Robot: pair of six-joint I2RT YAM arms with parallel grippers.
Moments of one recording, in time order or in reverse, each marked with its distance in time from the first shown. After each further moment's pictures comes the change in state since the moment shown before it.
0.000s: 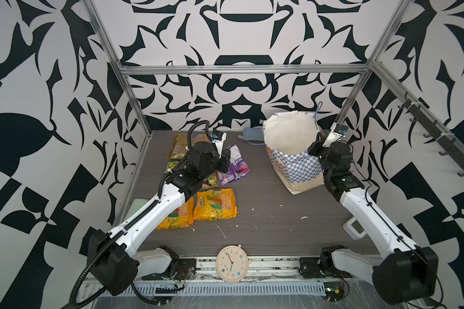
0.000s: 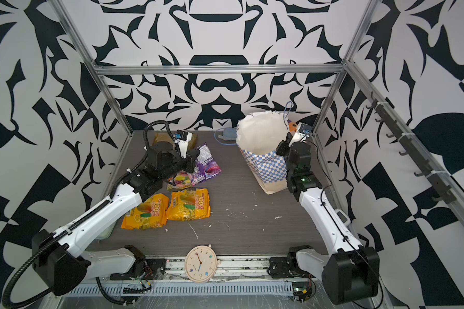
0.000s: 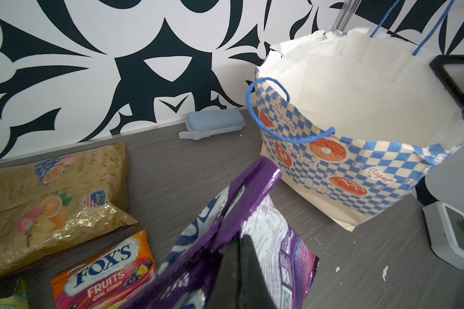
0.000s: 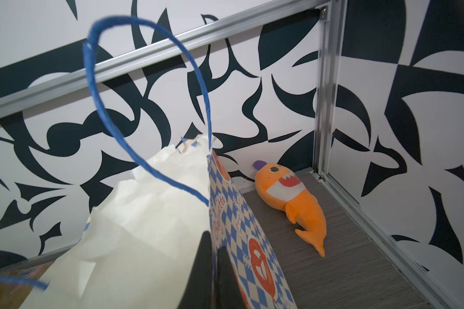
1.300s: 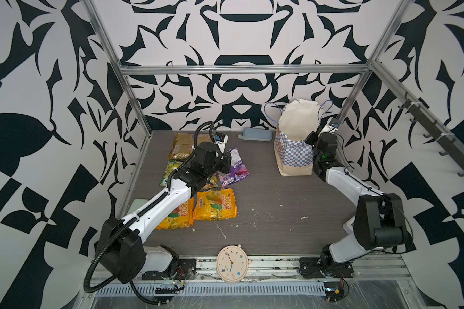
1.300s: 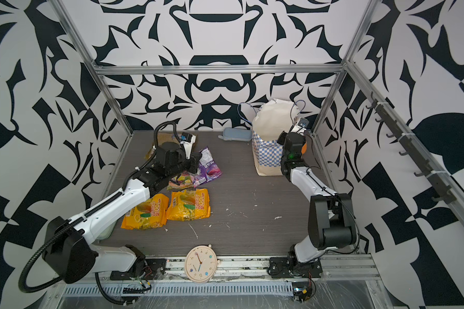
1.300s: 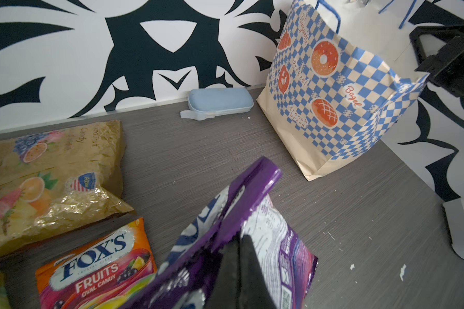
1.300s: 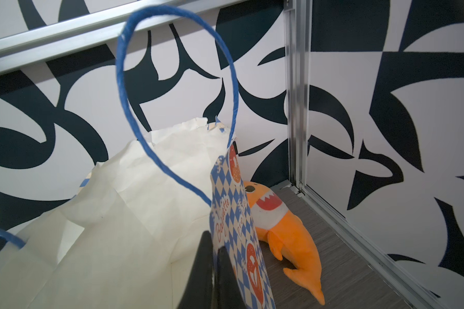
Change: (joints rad) left arm 0.039 0.113 -0.022 0.039 0.031 -0.016; right arm -0.068 0.409 0.112 0.322 0.066 -0.029
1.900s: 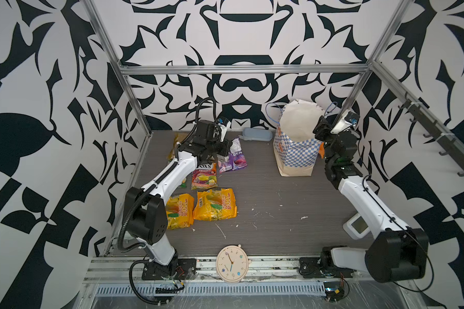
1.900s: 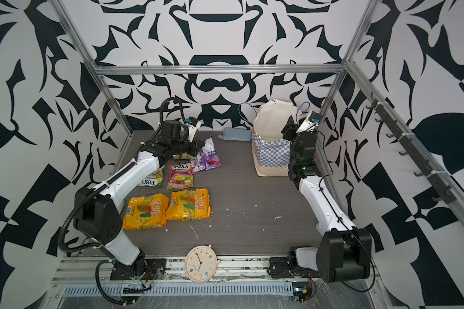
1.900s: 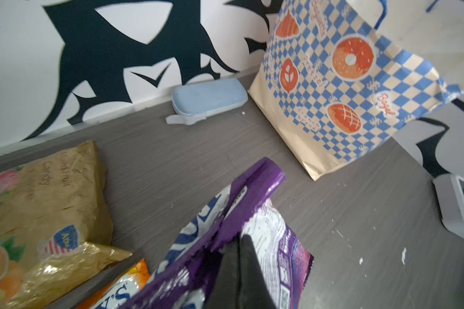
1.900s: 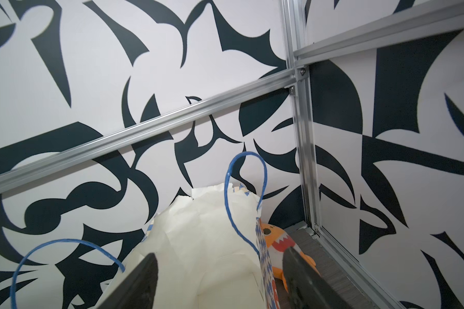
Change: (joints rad) left arm 0.144 0.349 0.439 -0.251 0.297 0.182; right arm 0.000 -0.291 0.006 -0.126 -0.067 -0.010
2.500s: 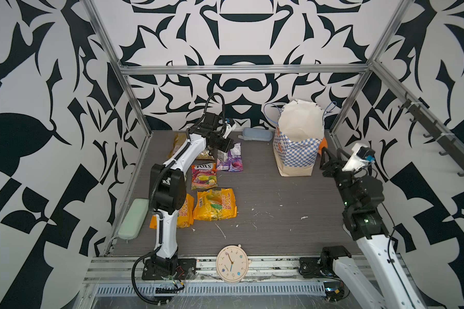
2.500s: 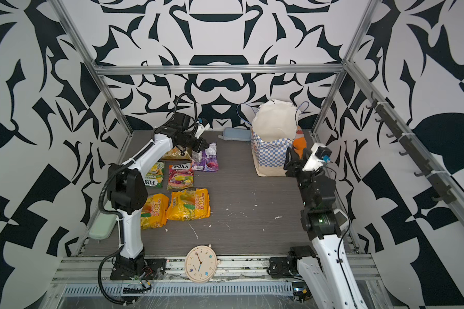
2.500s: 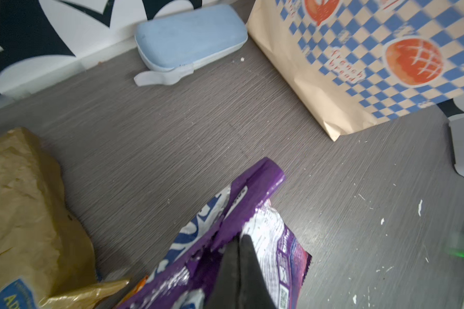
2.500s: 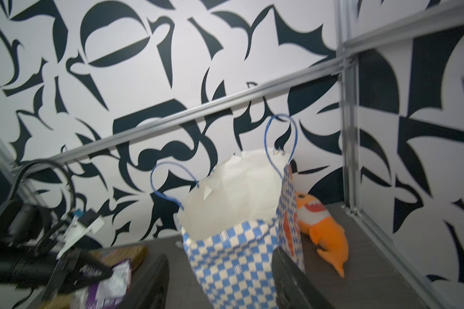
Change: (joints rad) left arm 0.068 0.387 0.429 -0.354 0.126 0.204; right arm 0.000 -0.659 -0.421 -0.239 -0.335 0.031
